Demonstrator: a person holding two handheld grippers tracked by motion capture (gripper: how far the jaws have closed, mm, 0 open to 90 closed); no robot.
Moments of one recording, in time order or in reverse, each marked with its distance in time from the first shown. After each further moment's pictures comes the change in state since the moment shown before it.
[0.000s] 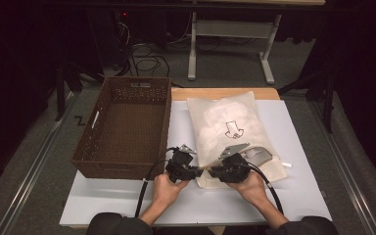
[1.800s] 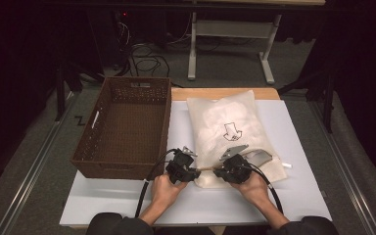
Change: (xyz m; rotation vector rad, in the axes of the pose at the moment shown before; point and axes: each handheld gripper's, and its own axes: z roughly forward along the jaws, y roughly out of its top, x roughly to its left) left arm 0.003 -0.004 0.010 0.063 0.066 0.032; right arm -0.005 -0.007 0.003 0.064 -0.077 -0.024
